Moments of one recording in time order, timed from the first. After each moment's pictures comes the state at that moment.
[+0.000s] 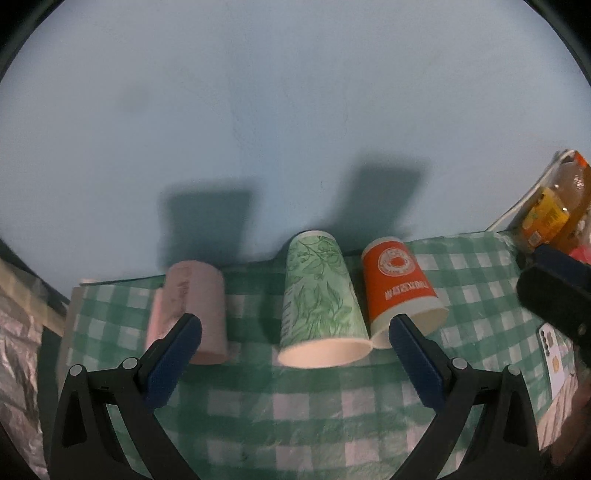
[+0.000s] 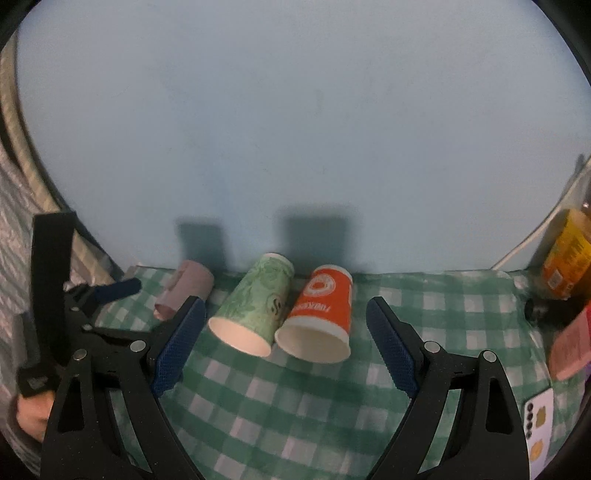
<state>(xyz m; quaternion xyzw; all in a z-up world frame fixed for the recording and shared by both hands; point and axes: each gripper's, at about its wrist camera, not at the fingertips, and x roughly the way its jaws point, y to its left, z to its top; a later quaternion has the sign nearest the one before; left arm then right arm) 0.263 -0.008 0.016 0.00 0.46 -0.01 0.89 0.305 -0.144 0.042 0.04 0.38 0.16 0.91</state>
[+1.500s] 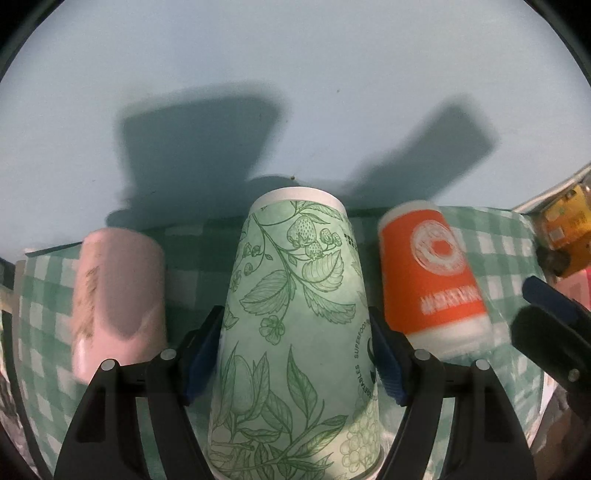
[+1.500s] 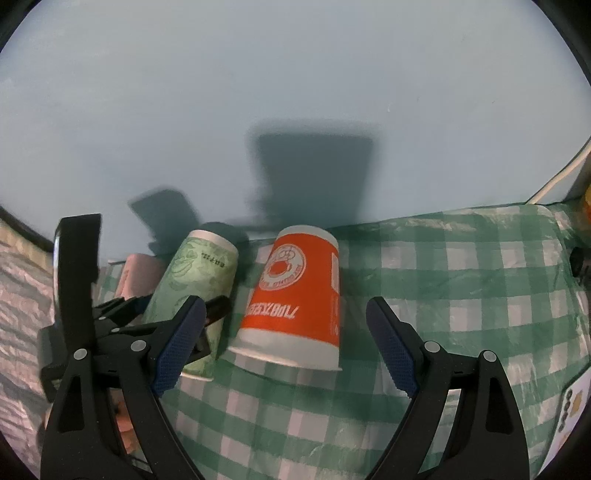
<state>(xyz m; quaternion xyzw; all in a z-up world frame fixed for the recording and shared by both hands) 0.365 -0.021 -0.057 -0.04 0.57 -0.03 0.82 0.364 -0.165 -0.015 0.12 0.50 0.13 0.85</state>
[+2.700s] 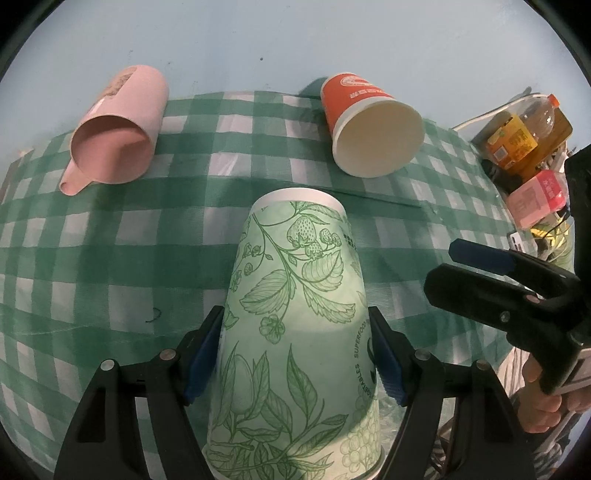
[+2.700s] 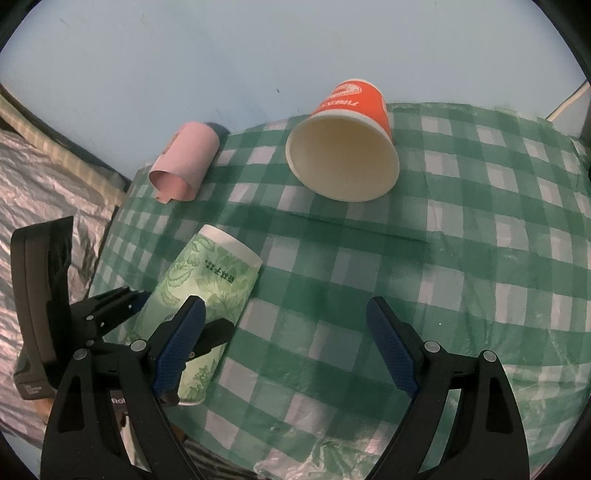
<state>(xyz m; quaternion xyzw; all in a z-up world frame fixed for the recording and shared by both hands) 0.289 -0.019 -0.118 -0.07 0.57 -0.11 0.81 0.237 -0.147 -0.047 0.08 0.54 0.21 0.81</state>
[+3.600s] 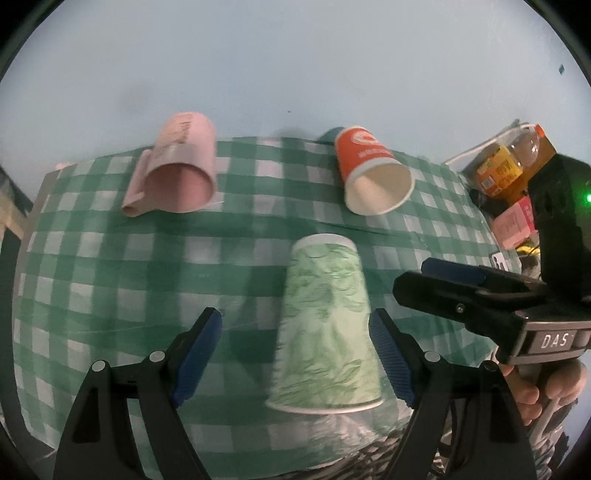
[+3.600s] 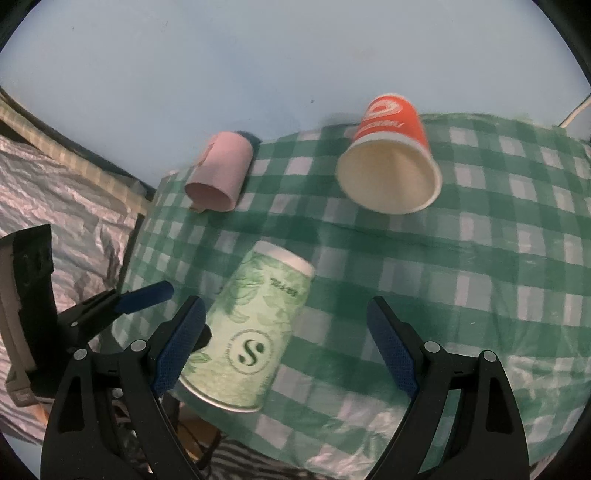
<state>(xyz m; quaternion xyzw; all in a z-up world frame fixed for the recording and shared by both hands) 0.256 0.045 -0.051 -0.09 0.54 -0.10 0.83 0.235 -0.114 -0.023 0.11 0.54 0.22 0.80</state>
